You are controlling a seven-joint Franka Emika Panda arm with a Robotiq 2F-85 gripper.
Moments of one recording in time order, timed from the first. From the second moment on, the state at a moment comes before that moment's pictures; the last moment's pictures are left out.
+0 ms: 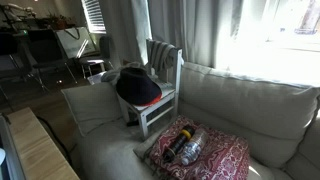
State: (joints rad) arm 0.07 -0.74 -0.04 -2.54 0.14 1.70 -0.06
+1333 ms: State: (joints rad) arm -0.01 -0.21 0.23 -2.64 0.19 2.60 0.71
